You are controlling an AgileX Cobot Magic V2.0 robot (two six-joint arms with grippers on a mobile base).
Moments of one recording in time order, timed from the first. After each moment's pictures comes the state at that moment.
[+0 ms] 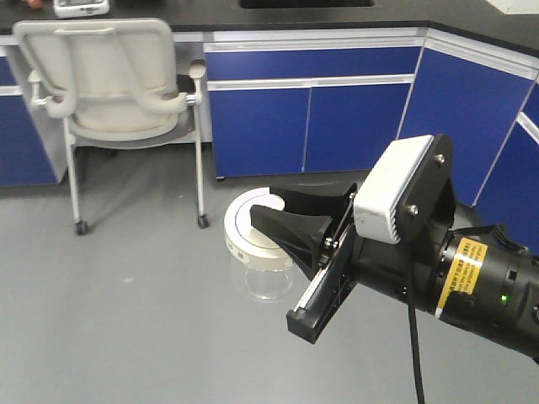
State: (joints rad) left arm -0.01 0.31 -0.19 0.07 -0.04 0.07; right arm 0.62 1.15 -0.66 -0.87 -0.46 0.69
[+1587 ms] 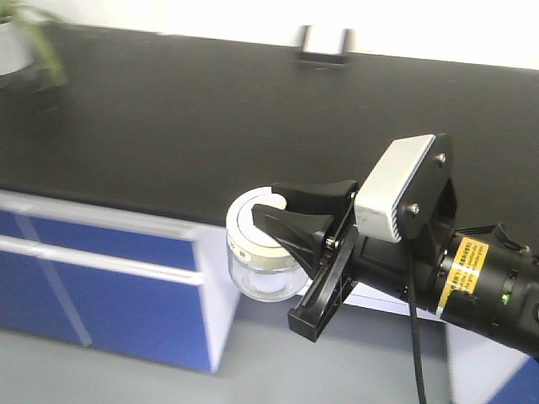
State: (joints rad) left arm -0.01 0.31 -0.19 0.07 -0.04 0.07; right arm 0.62 1.15 -0.66 -0.87 -0.46 0.69
